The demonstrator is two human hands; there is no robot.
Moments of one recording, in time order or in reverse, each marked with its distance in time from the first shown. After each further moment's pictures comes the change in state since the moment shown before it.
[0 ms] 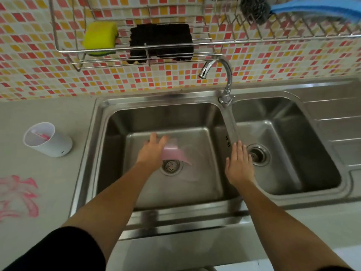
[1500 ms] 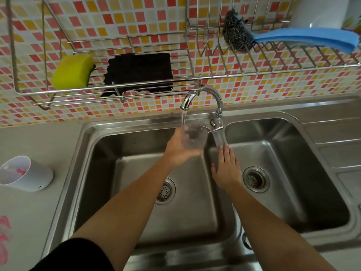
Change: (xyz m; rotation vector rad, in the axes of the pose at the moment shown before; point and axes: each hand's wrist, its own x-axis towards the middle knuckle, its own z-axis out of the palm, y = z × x) left_hand 0.092 0.104 -0.045 -1.076 0.010 -0.046; right_hand 0.097 -0.008 -0.008 0.057 -0.046 -0.062
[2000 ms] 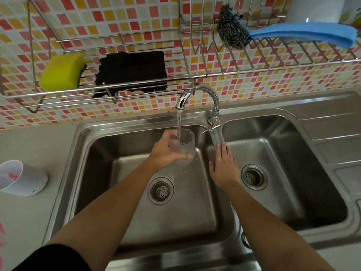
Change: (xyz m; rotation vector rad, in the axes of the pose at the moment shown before) left_hand 0.005 -0.019 -0.024 0.092 -0.033 -0.057; right_hand 0.000 0.001 0.002 0.023 0.030 -0.016
